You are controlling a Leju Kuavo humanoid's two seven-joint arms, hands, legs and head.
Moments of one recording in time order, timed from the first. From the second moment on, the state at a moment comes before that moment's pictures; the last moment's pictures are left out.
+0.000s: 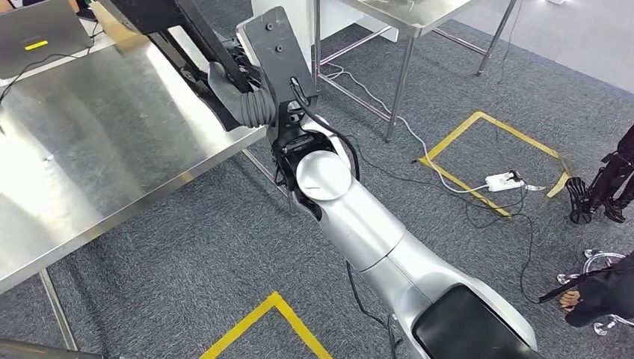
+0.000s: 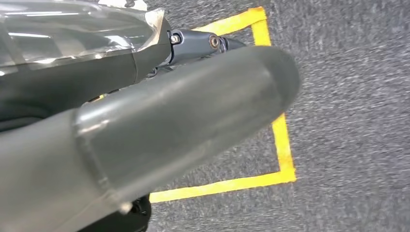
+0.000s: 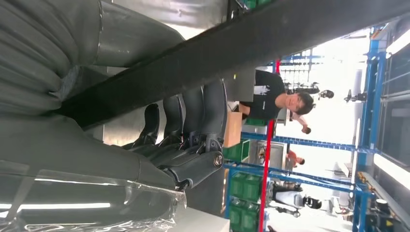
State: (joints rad) left arm -0.07 -0.09 0.66 -0.20 0.21 0.03 -0.42; right arm -1.03 0.34 1.05 -0.92 -0.20 -0.36 -0.01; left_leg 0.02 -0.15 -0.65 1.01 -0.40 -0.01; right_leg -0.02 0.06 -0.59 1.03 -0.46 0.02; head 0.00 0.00
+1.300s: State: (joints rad) left arm -0.07 -0.07 0.67 -0.21 0.12 0.02 -0.40; right arm -1.10 0.34 1.21 -0.92 -0.29 -0.43 0.00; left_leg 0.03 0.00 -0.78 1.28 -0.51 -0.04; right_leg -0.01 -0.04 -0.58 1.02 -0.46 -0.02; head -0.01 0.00
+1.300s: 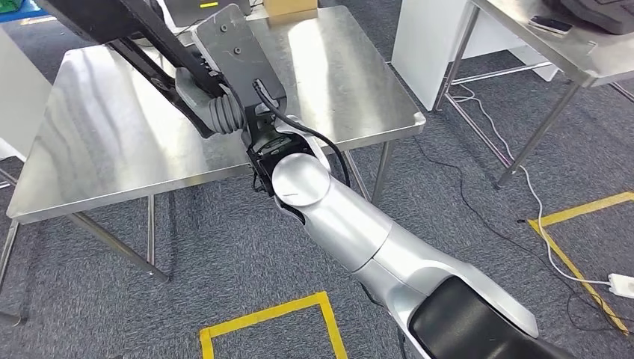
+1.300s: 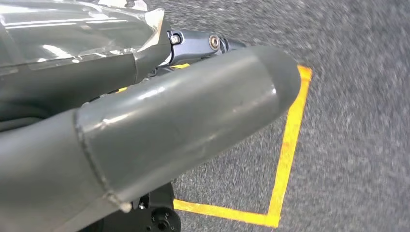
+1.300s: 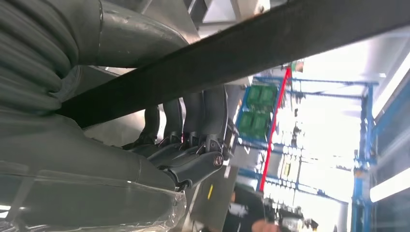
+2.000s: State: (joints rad) left arm -0.07 -0.09 0.70 -0.21 0.11 0.01 -0.42; right arm -1.10 0.34 1.23 -0.91 -0.22 -0.44 0.01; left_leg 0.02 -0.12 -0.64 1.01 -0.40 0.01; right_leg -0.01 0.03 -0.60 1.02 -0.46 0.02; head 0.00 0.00
